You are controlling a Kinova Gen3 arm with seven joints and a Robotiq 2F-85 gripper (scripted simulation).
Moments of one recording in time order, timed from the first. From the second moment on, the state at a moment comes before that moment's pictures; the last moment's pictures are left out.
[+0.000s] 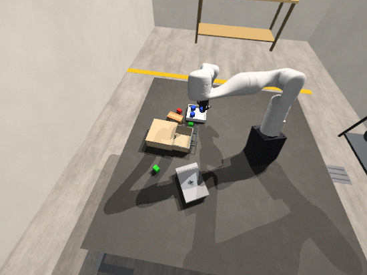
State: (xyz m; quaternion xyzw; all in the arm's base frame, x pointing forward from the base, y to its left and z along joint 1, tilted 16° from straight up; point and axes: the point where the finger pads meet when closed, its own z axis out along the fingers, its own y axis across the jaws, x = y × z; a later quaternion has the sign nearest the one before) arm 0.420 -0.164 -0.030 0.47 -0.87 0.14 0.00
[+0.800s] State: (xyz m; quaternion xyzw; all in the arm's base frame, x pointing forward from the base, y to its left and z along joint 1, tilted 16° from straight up) arm 0.427 -0.175 -0.074 0.47 -0.87 0.14 0.00
